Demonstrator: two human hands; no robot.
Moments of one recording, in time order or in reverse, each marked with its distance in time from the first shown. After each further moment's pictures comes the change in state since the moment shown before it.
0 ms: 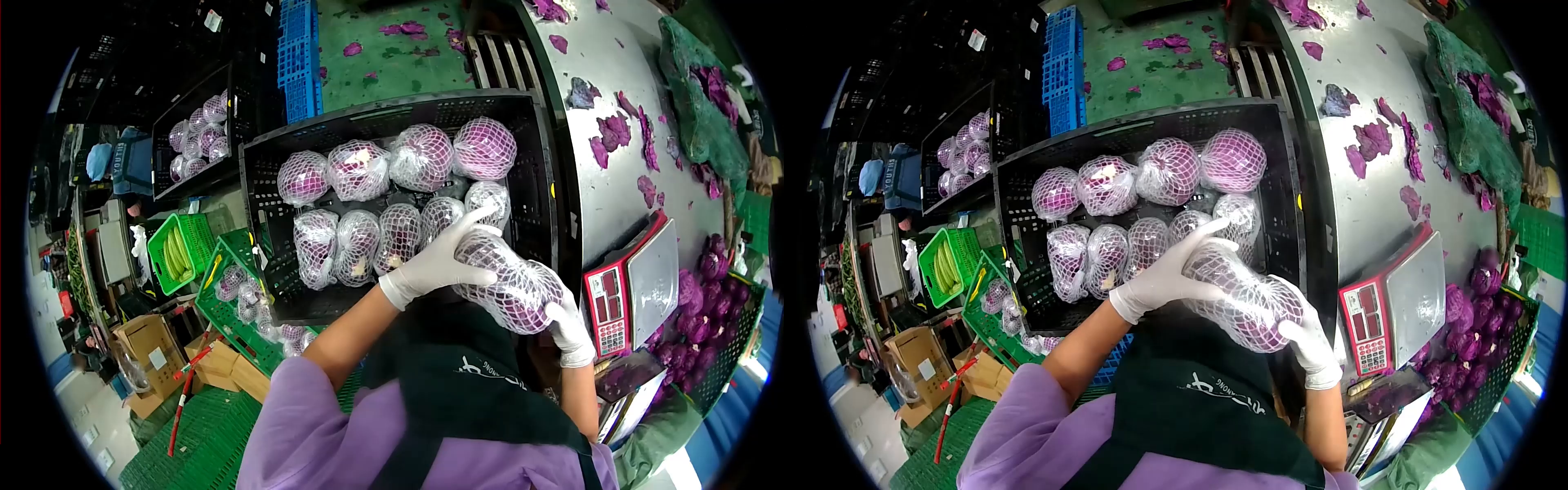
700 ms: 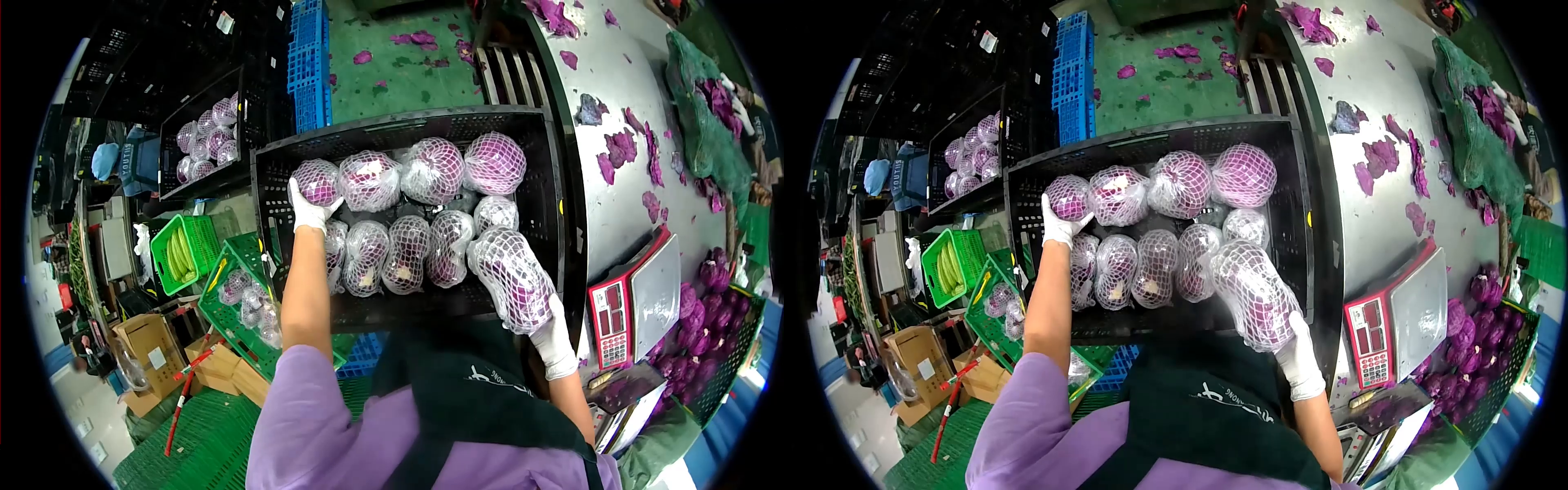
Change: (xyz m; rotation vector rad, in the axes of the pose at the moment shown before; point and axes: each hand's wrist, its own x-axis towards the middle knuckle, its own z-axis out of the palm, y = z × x) left_hand -0.059 -0.070 -0.280 -0.968 1.181 0.060; right_hand 0.014 0.057 -0.007 0.458 0.189 0.123
